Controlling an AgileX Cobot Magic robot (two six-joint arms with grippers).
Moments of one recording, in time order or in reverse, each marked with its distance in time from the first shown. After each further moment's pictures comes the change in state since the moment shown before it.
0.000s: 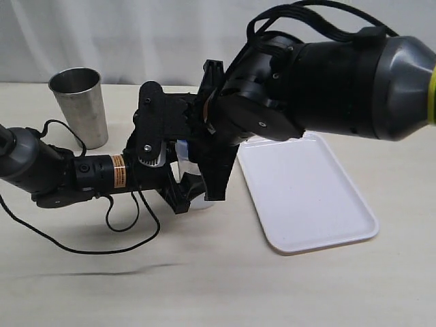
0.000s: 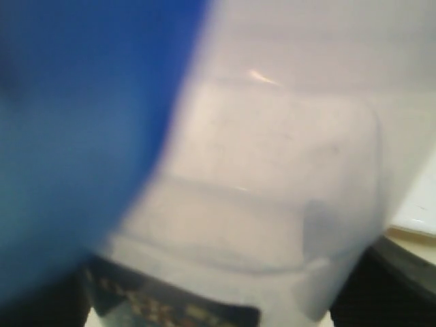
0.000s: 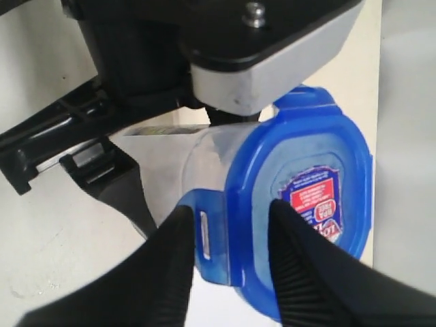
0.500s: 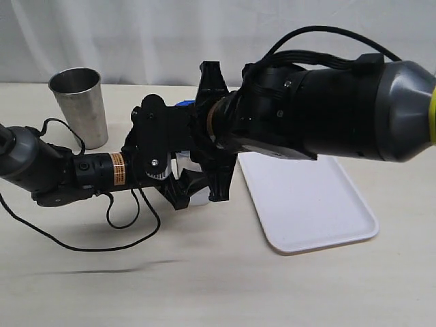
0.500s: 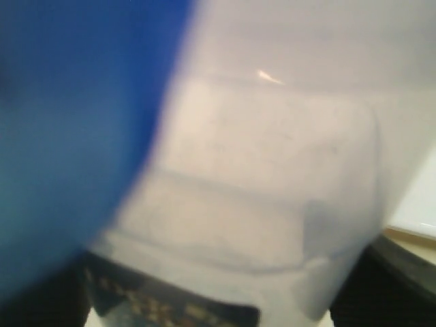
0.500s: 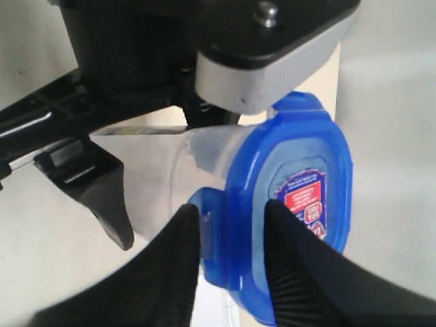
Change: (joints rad) left arm 0.003 0.000 -0.007 -0.020 0.013 -0.003; right arm 0.004 -0.002 0.098 -0.253 -0.149 0.146
